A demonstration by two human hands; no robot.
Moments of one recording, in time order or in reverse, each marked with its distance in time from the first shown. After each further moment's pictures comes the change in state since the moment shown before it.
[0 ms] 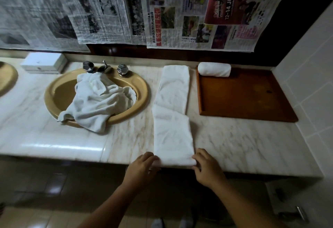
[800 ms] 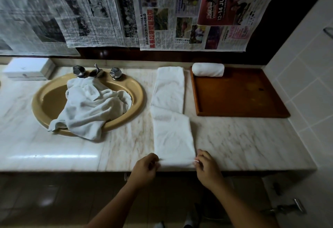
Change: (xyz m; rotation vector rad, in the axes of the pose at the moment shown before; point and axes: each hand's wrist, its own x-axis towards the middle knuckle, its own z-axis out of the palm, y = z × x) left_hand 0.025 -0.004 -0.001 -0.422 -0.090 -0.230; right_hand 0.004 -0.006 0.019 0.151 0.102 0.230
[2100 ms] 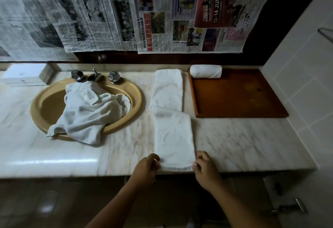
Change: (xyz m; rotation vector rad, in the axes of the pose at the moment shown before) left_hand 0.010 0.020 -0.008 0.067 -0.068 0.003; right_hand 0.003 -0.008 0.000 0.015 0.001 -0.012
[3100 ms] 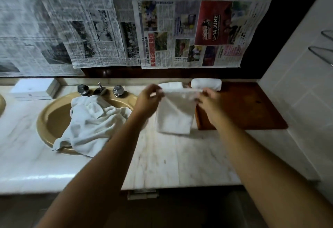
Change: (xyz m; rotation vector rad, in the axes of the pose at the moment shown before) left_hand 0.139 0.146 -0.179 -0.438 0.329 0.171; right_hand 0.167 -0.177 -0.165 0.794 0.285 0.220
